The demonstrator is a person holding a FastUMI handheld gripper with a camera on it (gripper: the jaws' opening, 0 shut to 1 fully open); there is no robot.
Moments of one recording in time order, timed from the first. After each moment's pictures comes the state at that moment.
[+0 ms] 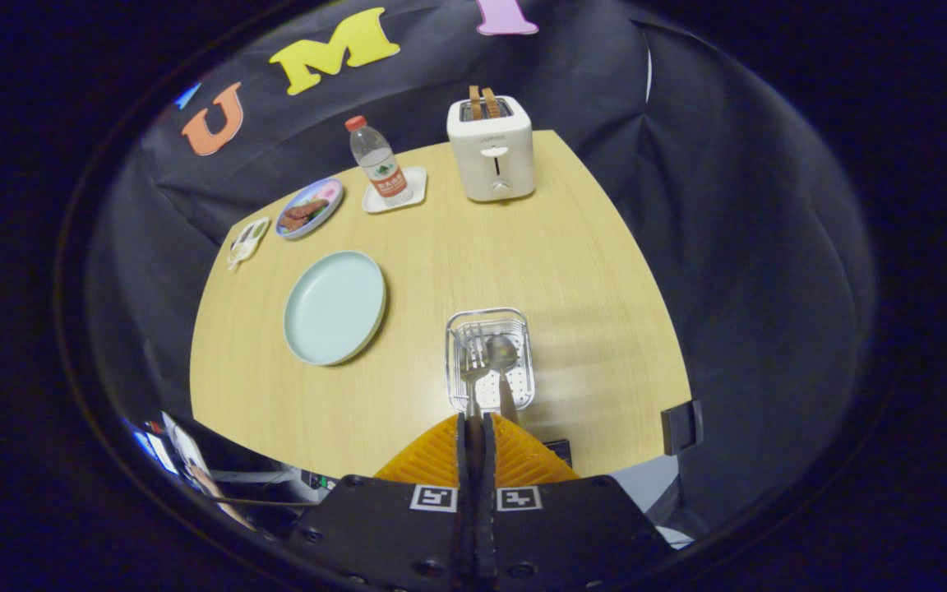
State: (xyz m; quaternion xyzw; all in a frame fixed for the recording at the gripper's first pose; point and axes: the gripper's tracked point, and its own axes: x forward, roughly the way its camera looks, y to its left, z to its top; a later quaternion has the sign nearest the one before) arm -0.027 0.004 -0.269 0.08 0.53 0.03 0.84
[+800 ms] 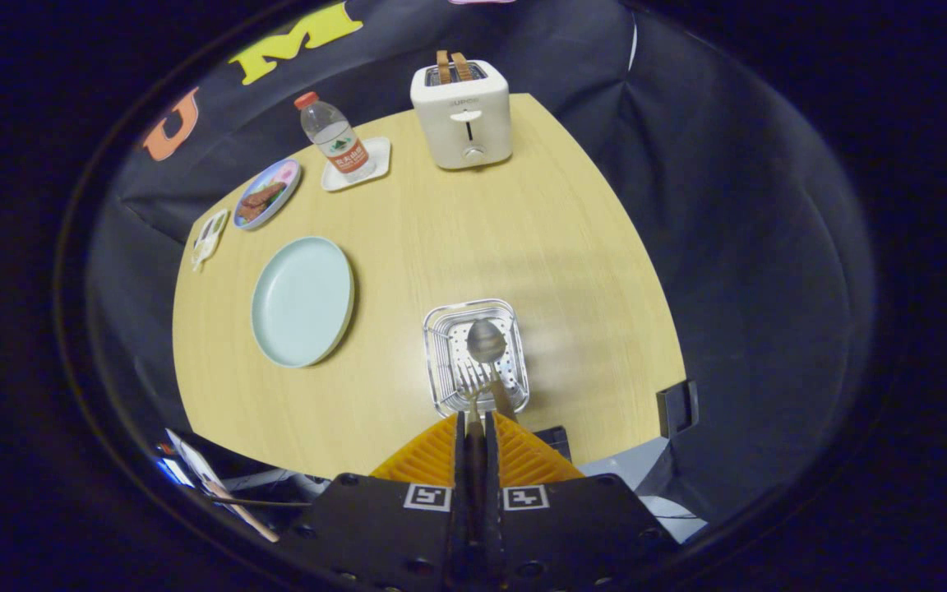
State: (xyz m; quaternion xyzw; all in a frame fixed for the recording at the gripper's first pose) arm -0.012 0.000 -0.280 0.08 0.59 -0.02 0.80
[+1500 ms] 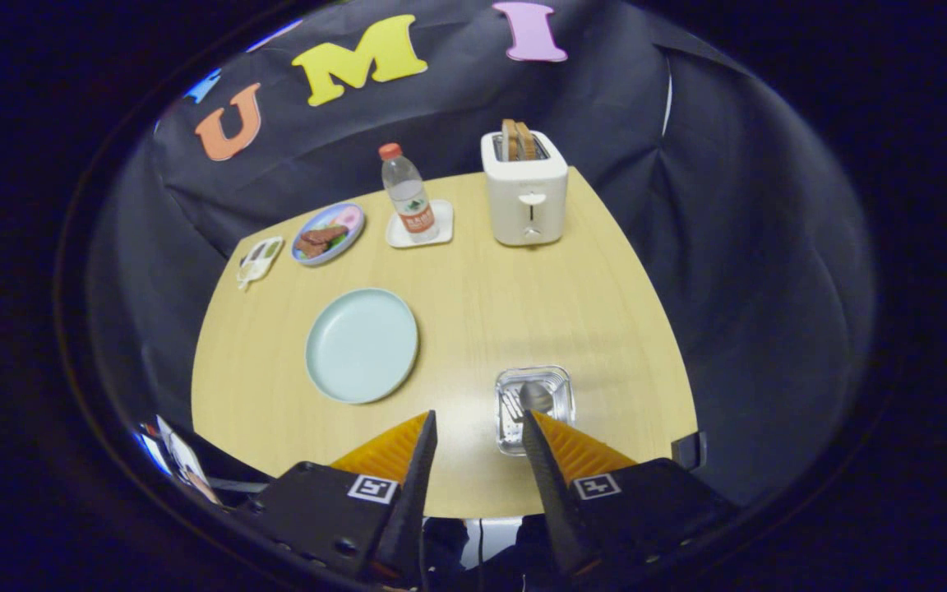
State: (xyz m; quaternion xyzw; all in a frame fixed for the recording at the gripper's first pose) arm 0.012 0.060 -0.218 0.06 0.45 0.05 0.89
